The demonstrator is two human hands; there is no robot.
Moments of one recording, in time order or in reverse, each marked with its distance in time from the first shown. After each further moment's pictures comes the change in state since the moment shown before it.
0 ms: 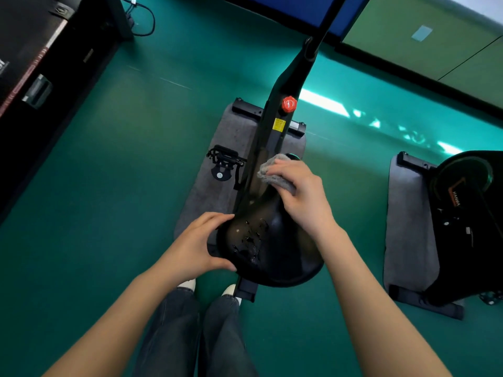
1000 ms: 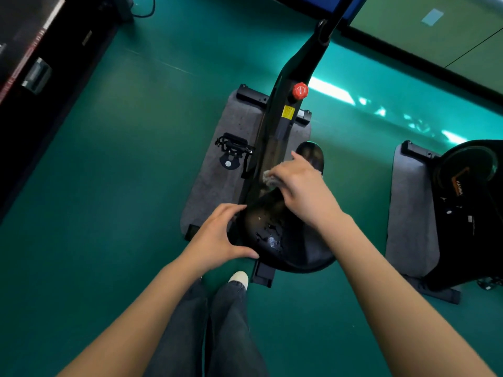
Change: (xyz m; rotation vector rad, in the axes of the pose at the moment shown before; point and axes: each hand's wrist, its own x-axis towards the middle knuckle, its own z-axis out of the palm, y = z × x) left_hand -0.004 -0.008 0.005 -0.069 0.023 -0.053; right_hand 0.007 -0.027 0.019 -0.453 -0.385 -0.023
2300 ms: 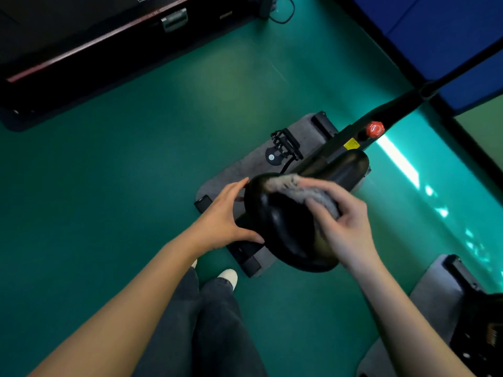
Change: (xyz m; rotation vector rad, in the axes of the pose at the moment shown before) left_hand -0.041 0.005 0.092 -0.265 0.450 -0.183; right_hand -0.073 0.027 0.001 0.884 -0.039 -0.301
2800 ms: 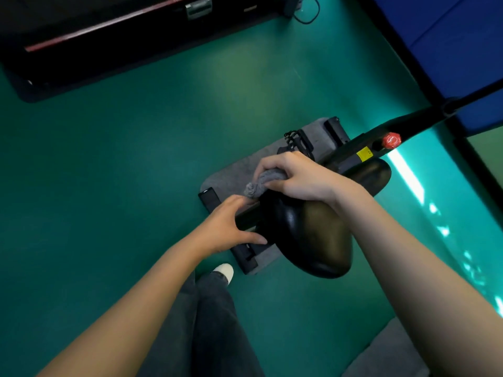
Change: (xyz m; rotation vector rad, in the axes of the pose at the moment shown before) left_hand -0.015 -0.023 0.009 -0.100 0.051 -0.080; right_hand 0.106 -0.018 0.053 -0.623 -0.831 0.022
